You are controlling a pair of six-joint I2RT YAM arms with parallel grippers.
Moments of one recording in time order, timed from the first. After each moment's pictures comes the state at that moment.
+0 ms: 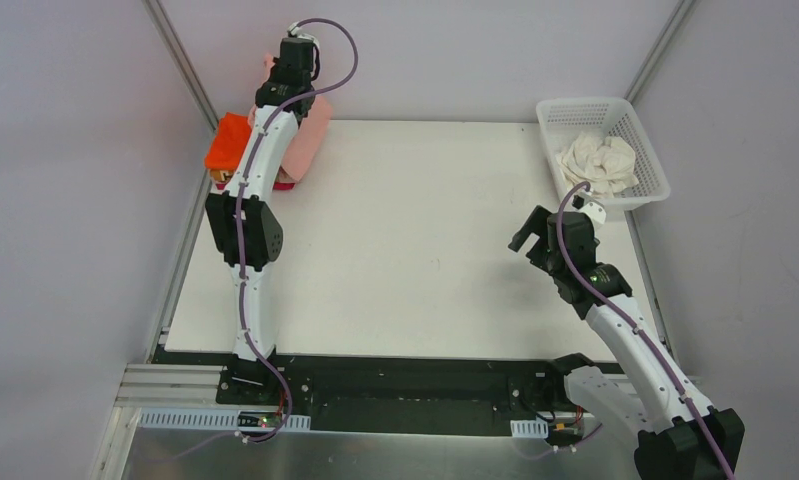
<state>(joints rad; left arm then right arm) -0.18 2.22 2.36 -0.65 -0.62 0.32 0.32 0.87 0.72 -0.54 0.33 0.67</state>
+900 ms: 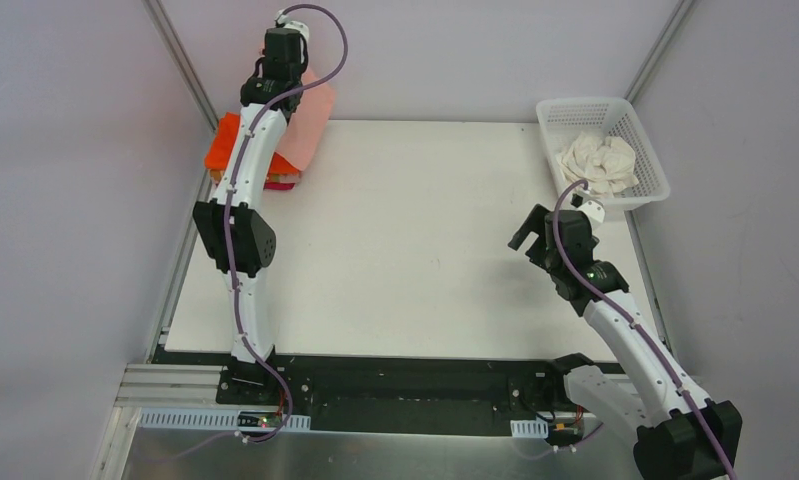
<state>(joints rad) -0.16 2.12 2.35 -0.68 -0.50 0.24 0.32 0.90 0.72 -0.51 0.36 0.66</state>
